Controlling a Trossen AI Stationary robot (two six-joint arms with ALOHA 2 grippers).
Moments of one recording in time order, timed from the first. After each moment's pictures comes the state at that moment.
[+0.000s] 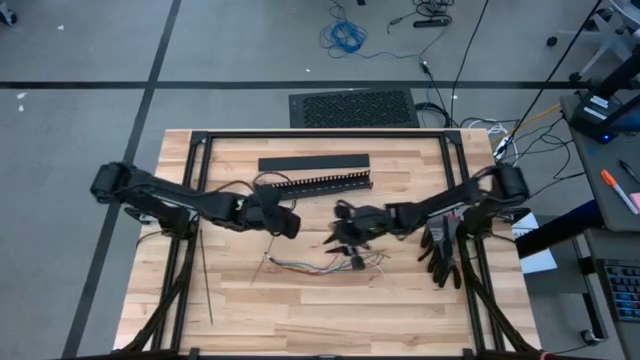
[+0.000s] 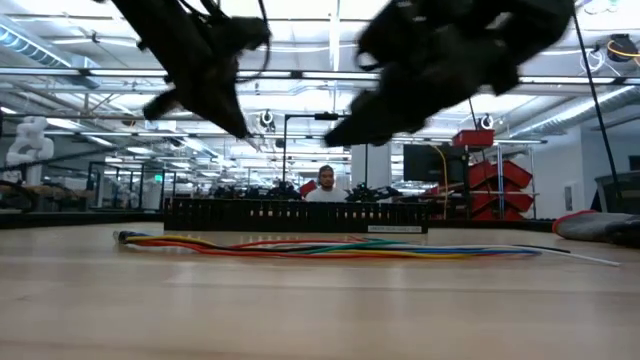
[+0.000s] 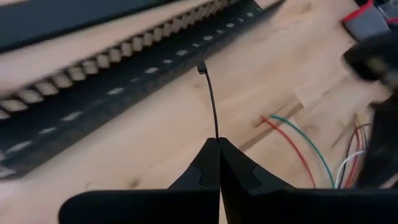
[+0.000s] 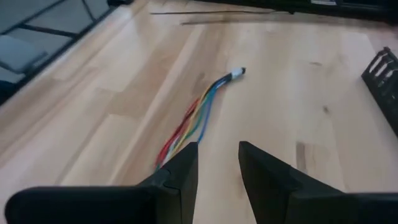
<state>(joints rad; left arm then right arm) -0.14 1.33 0.88 -0.50 -0.48 -1.08 0.10 1.72 0.84 0.37 -0.14 -0.07</state>
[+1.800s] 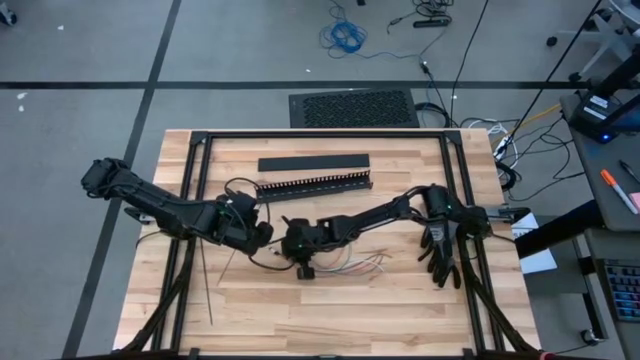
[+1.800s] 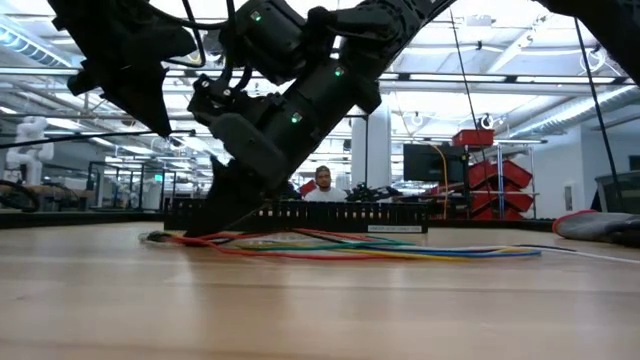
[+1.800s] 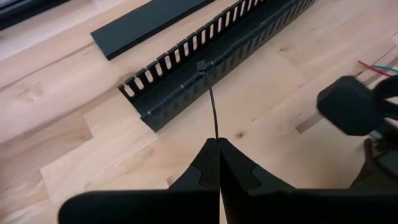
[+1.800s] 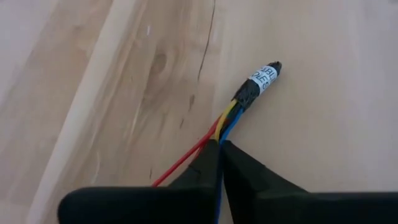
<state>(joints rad) -0.34 1.24 0.85 -0.96 -0.66 -1.25 0.12 2.31 1.60 -0.19 -0.05 0.00</state>
